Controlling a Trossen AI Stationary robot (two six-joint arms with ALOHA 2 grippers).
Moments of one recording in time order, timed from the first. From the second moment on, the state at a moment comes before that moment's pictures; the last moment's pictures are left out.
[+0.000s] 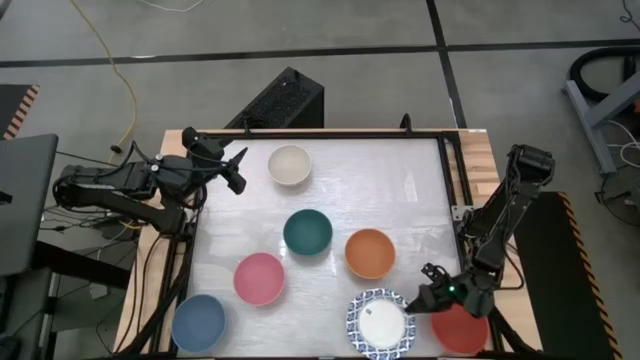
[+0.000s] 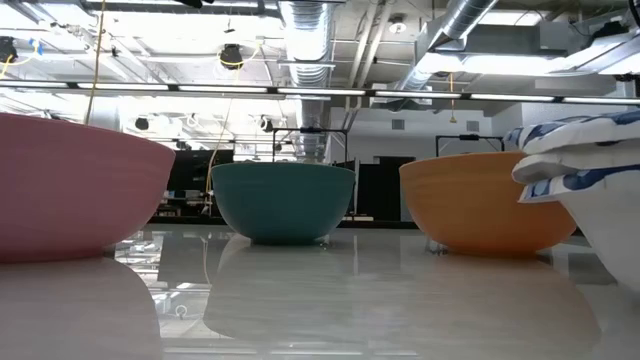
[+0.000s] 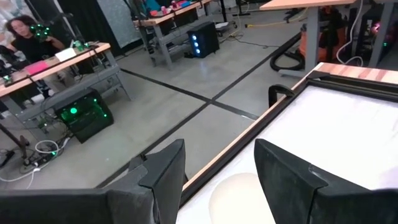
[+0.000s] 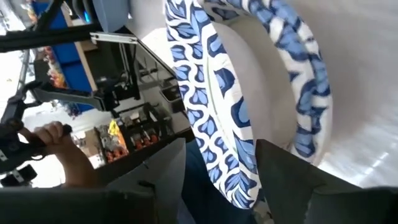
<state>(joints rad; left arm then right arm) -0.11 0.87 1.07 -0.46 -0.99 0.00 1.12 1.21 0.46 0.19 0.62 2.15</state>
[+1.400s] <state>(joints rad) 0.03 0.87 1.07 -0.71 -0.18 -0.25 0.58 0.67 0.47 -0.06 0.52 1.24</state>
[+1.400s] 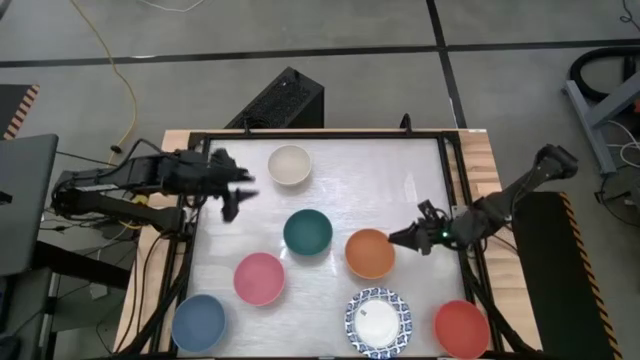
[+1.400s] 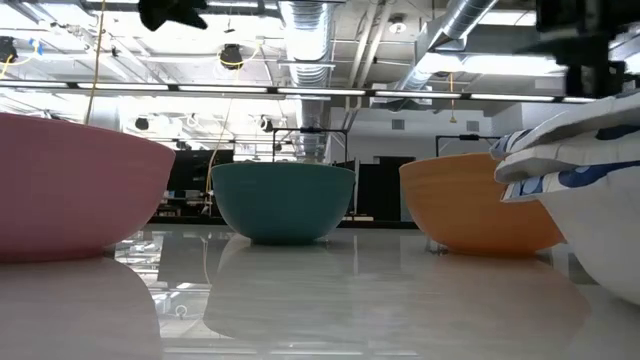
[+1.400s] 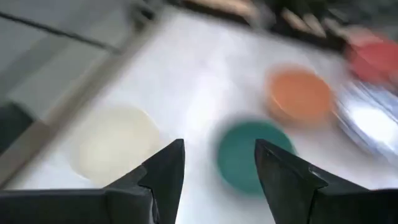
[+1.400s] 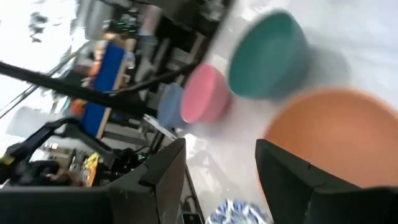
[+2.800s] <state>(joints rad) -0.93 1.25 1.07 -1.13 -0.04 -0.70 0.38 0.64 0.47 -0.17 0.39 1.07</state>
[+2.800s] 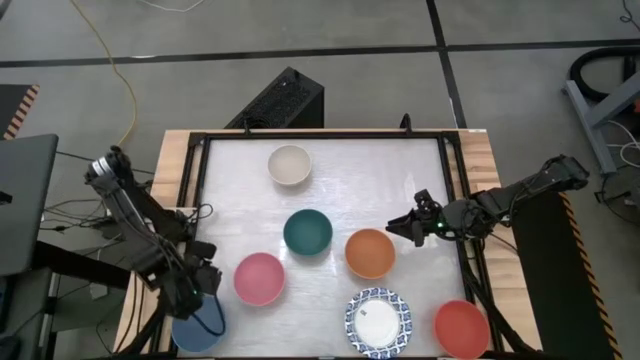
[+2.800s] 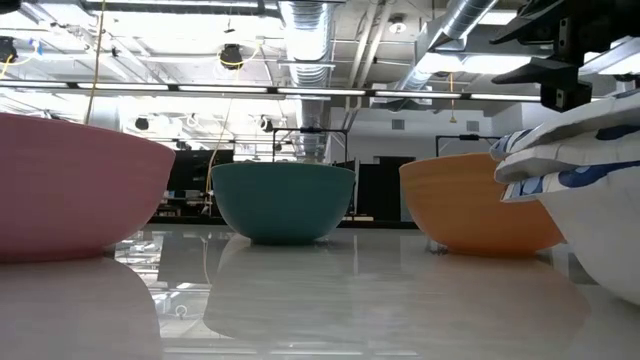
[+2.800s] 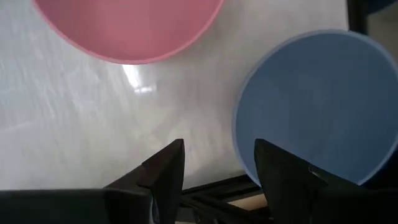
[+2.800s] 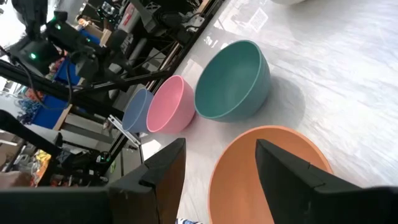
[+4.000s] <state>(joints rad) -0.90 1.31 0.74 -0.75 0.12 -0.87 0.39 0.64 0.47 -0.18 0.38 1.18</state>
